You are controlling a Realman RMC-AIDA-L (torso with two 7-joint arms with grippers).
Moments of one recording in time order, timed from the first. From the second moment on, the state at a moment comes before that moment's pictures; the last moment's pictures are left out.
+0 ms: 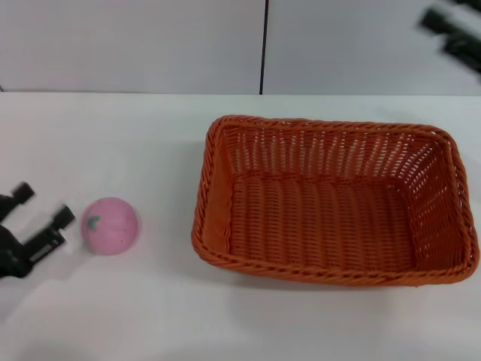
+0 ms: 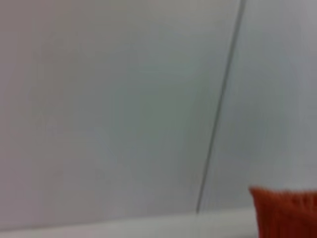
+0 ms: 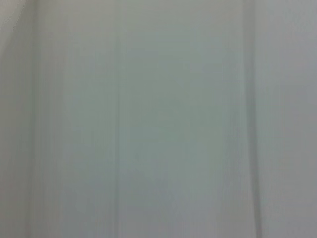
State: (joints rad) left arm -0.23 -1.98 -0.64 0.19 -0.45 -1.71 2.46; right arm 0.25 2.08 -0.97 -0.90 -1.17 -1.53 1.24
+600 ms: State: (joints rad) left arm -0.34 -2.06 -0.40 0.28 -0.46 -1.50 2.49; right arm 0.20 2.08 -0.91 -0.53 -1.01 -1.78 1.19
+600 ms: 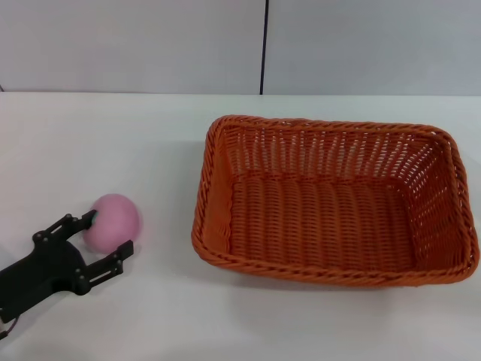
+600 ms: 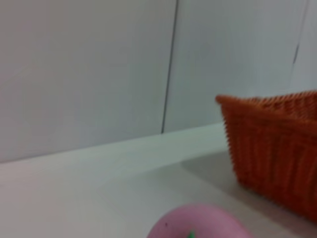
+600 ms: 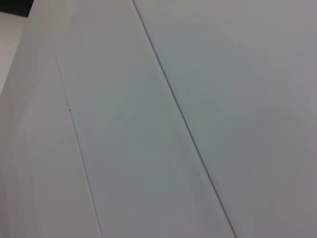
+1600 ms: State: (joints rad) left arm -0.35 -2.06 -0.46 0.22 -0.62 -1.60 2.60; right arm 0.15 2.08 -0.65 -0.23 -1.00 -1.82 1.04
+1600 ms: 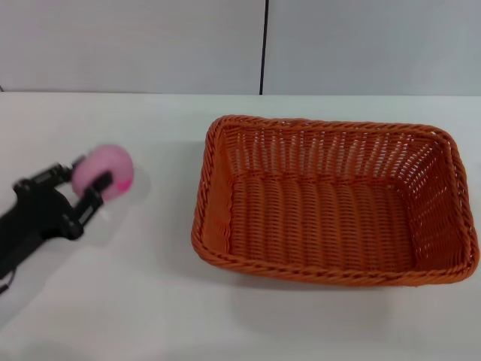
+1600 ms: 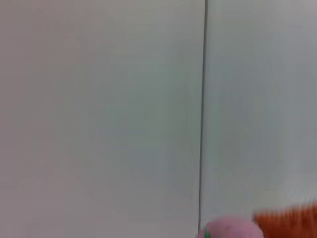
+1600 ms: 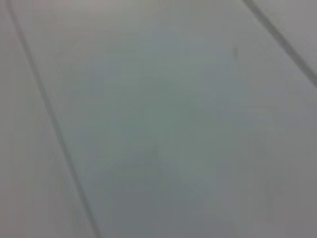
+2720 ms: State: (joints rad) left arm -0.56 -2.07 -0.20 -0.18 -0.63 -1.48 2.56; right arm 0.10 2.07 -0.56 -0.18 -1.01 -1.90 1.02
